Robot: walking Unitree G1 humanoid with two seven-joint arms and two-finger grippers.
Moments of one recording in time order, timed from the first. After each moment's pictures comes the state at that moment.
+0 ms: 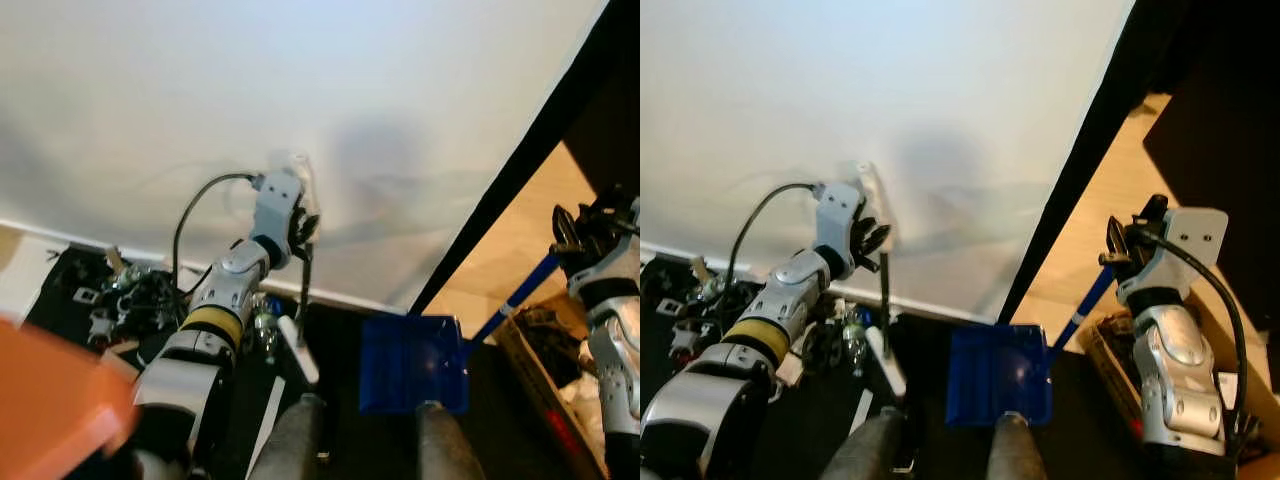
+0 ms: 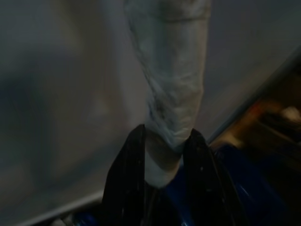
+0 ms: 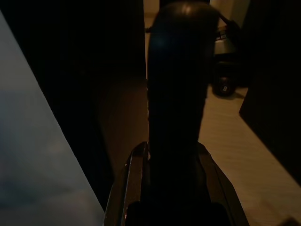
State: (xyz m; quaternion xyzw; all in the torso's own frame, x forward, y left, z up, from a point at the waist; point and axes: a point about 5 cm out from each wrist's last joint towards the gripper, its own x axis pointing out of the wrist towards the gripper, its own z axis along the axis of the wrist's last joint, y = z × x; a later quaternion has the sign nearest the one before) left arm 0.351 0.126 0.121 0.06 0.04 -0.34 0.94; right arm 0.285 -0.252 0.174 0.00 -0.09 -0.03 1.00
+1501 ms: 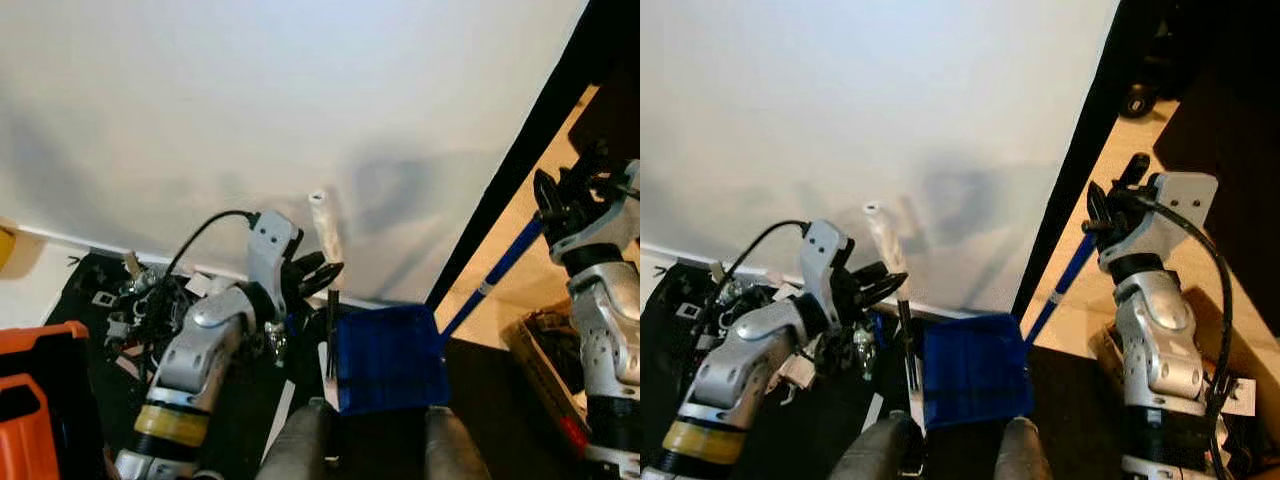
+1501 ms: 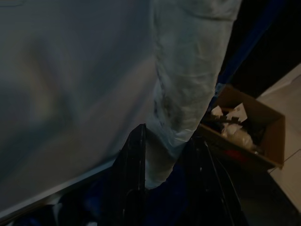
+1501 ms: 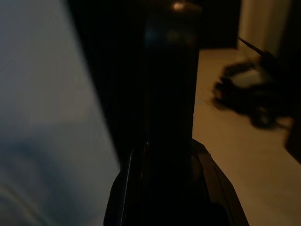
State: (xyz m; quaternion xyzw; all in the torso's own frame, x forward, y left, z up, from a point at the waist) left arm 0.289 0.115 0.139 -0.02 0.05 -0.42 0.91; right arm 0.306 -0.229 0.209 0.02 -0.15 0.04 0.99
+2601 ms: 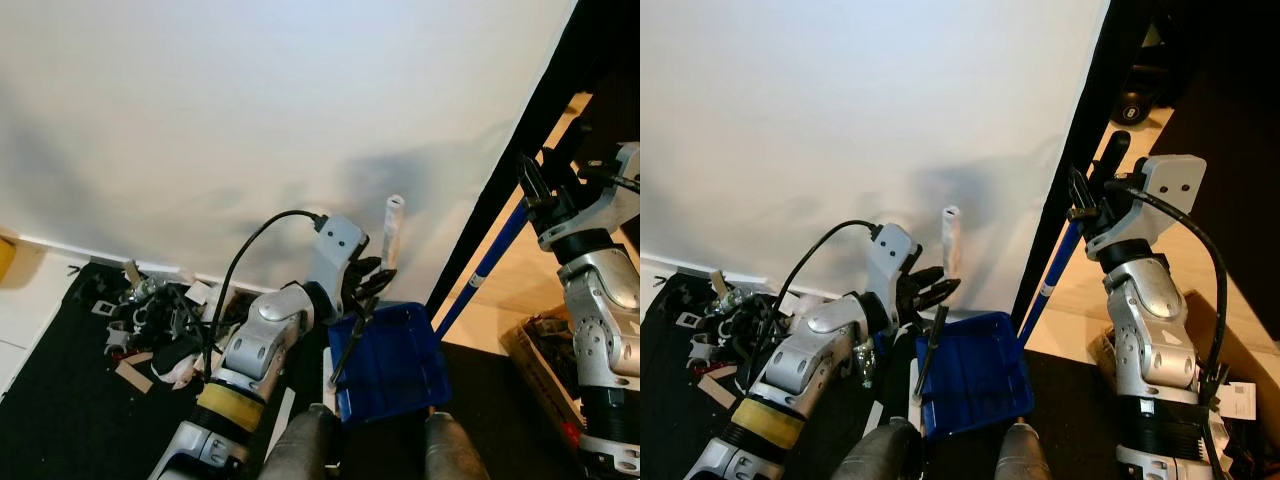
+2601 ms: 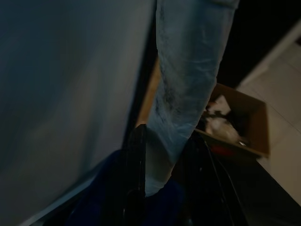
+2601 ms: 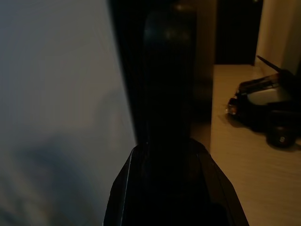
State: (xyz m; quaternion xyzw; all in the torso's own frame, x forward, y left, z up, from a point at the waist) left arm 0.293 0.051 0.129 0.02 0.06 -0.50 0.87; right arm 0.308 -0.212 0.212 0.01 -0.16 0.09 0.98
